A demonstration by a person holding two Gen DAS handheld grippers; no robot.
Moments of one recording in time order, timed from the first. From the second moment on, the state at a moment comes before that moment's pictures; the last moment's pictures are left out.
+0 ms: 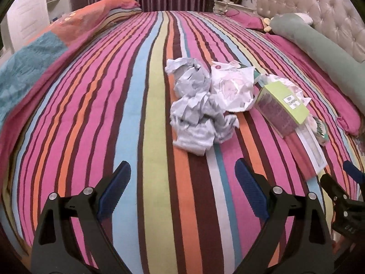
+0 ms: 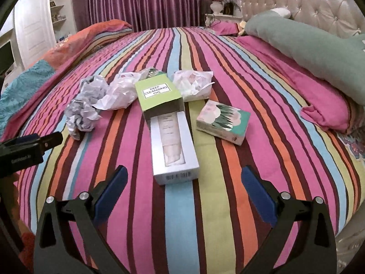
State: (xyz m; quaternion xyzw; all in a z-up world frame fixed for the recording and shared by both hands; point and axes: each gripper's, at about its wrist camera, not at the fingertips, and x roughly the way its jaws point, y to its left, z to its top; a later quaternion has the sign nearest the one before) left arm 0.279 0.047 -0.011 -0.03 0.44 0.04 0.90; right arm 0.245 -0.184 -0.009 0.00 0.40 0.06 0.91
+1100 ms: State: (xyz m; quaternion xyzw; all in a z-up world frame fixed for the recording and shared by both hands) left arm 0.355 0.032 -0.044 -0.08 0.47 -0.01 0.88; right arm 0.292 -0.169 -0.045 -0.04 0.44 0.07 0.89
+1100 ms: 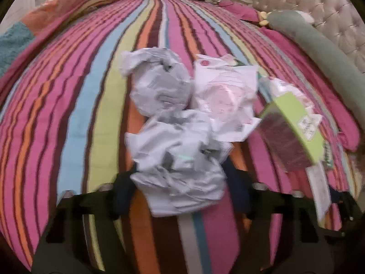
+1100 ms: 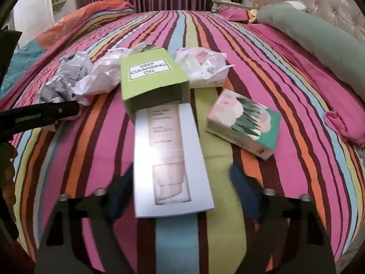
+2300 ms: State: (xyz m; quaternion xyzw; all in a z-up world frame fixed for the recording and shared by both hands) left arm 0.192 0.050 -0.015 -0.07 0.46 0.00 0.89; right arm 0.187 -0.204 -0.006 0.05 0.45 0.07 0.89
